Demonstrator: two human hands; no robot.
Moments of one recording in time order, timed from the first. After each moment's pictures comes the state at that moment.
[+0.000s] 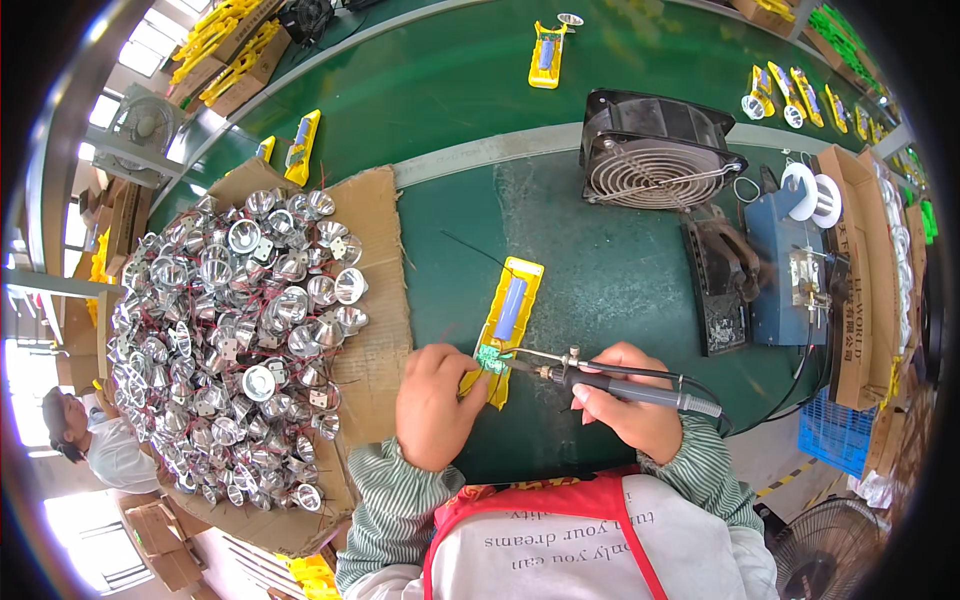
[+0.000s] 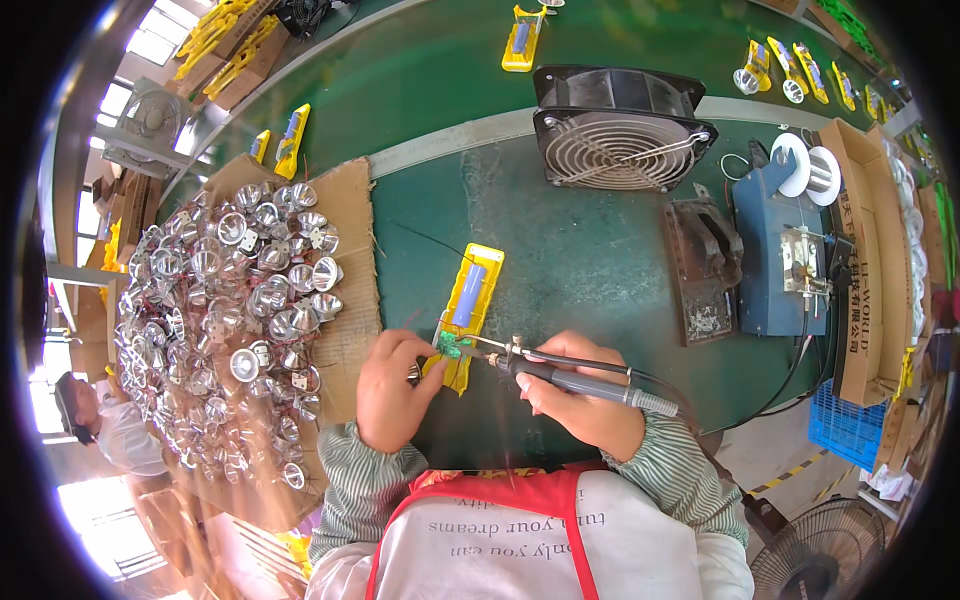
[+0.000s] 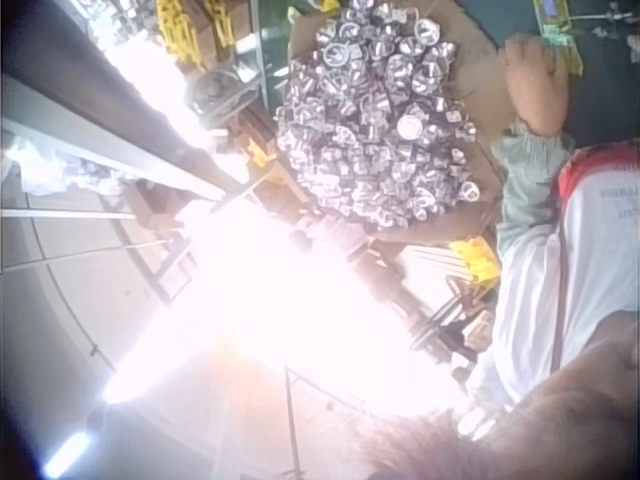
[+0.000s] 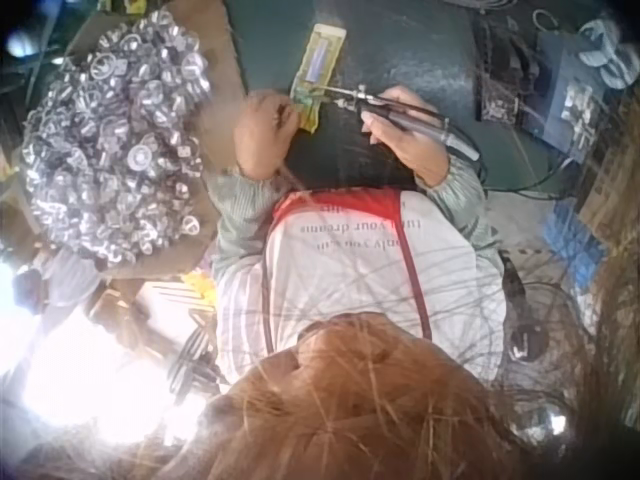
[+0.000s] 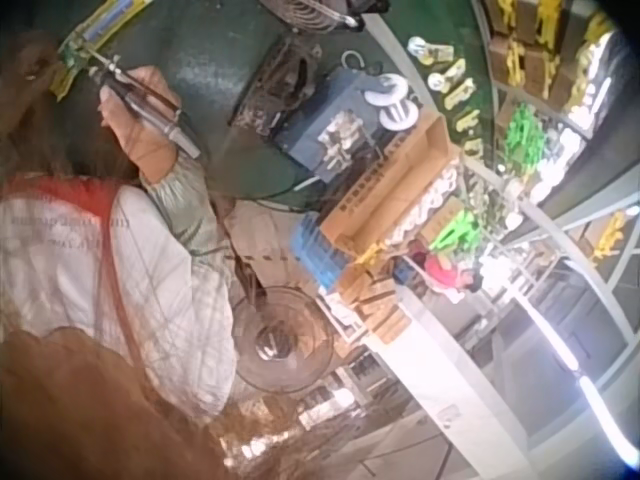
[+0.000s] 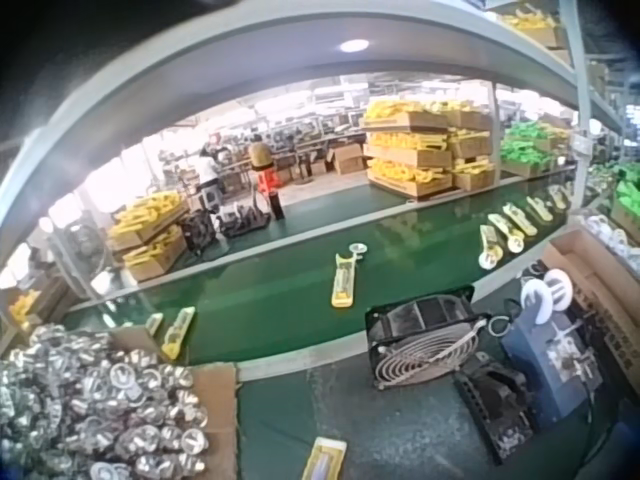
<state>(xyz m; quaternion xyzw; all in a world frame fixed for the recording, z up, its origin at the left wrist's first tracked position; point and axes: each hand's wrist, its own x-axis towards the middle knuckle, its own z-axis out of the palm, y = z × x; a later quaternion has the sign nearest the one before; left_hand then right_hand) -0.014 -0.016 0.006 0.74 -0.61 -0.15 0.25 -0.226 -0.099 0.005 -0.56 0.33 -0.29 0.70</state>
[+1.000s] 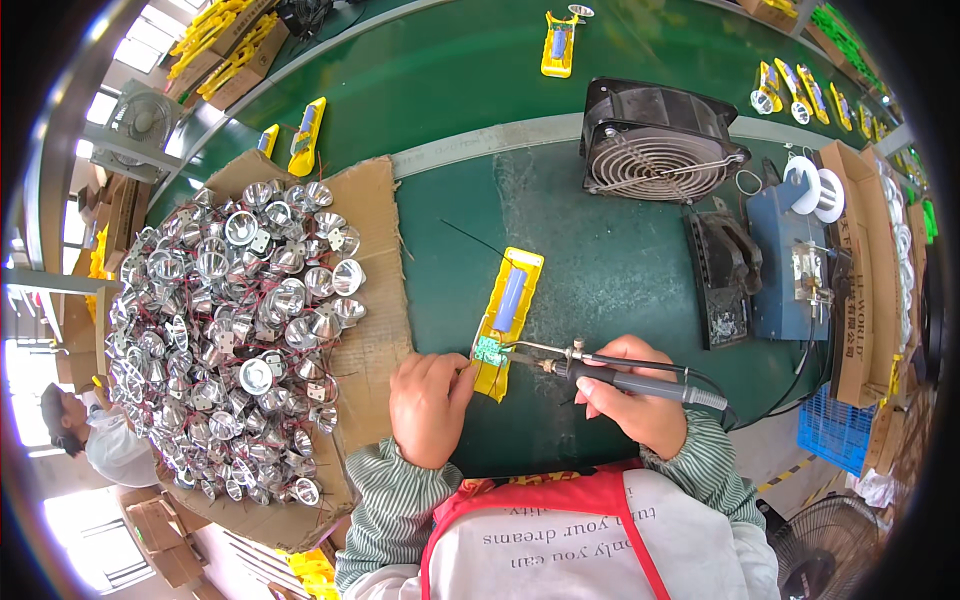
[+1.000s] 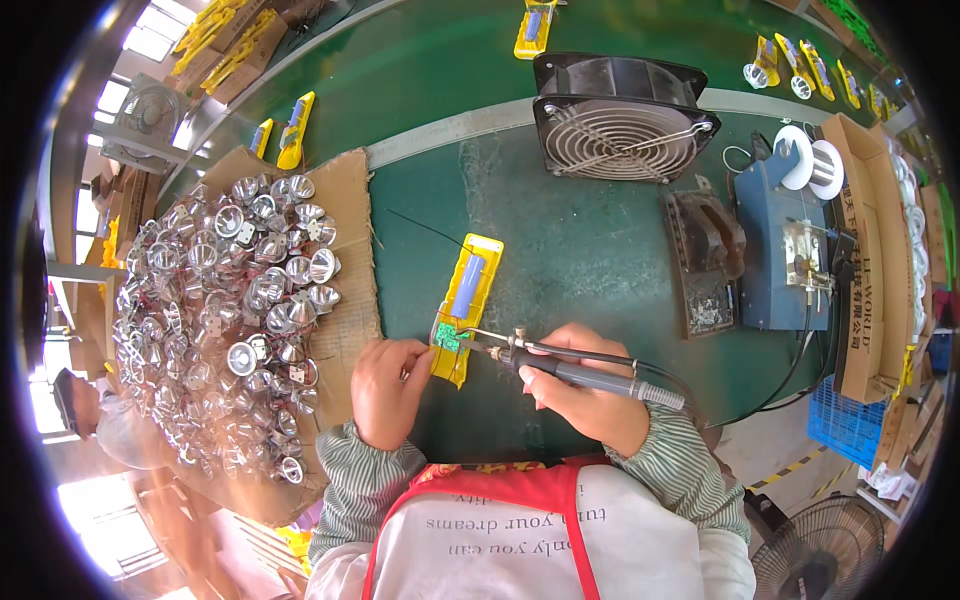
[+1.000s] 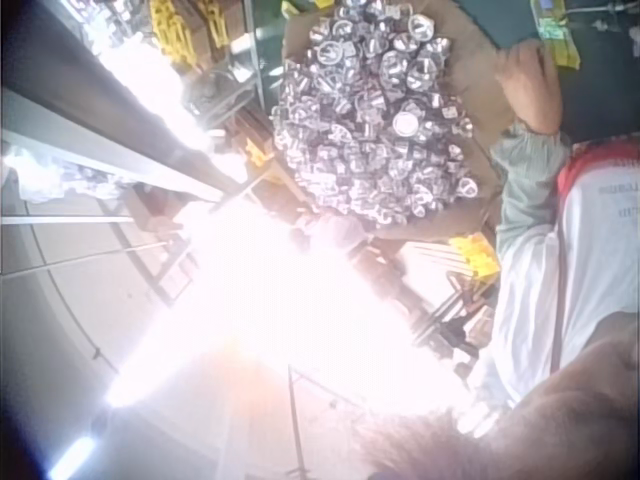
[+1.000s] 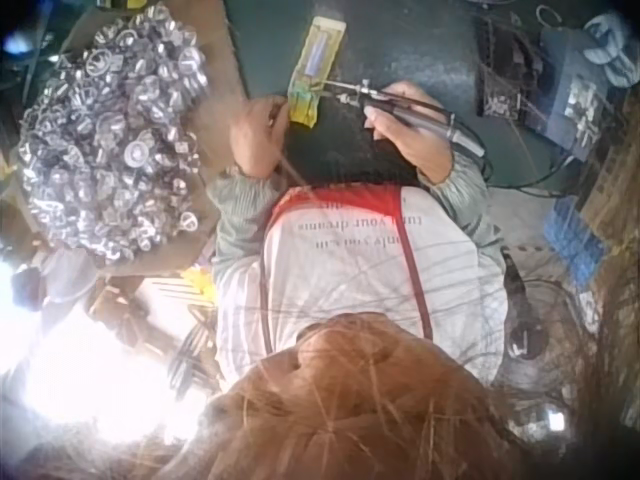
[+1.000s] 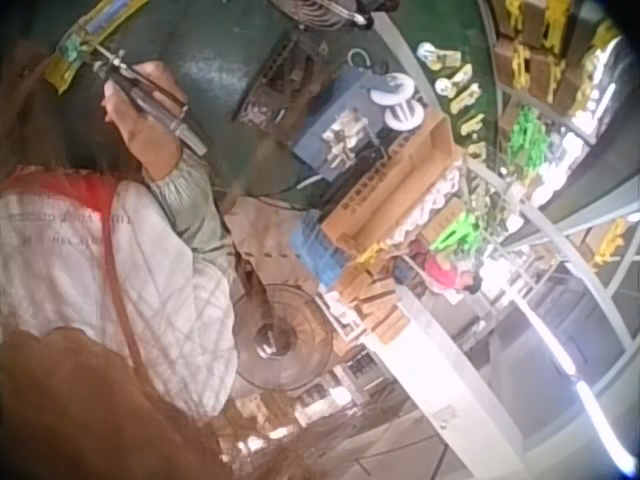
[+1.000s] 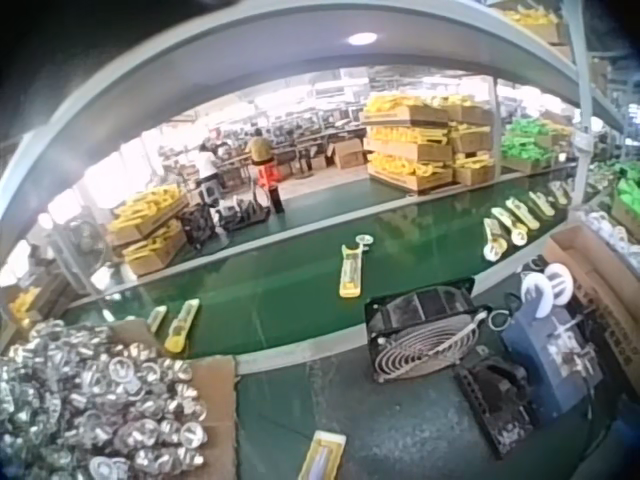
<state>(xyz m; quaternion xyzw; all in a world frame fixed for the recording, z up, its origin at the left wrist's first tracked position) -0.014 -0.009 0.003 0.76 -0.59 -0.12 0.24 -0.229 -0.098 0.005 -0.55 0.33 -0.30 0.71</state>
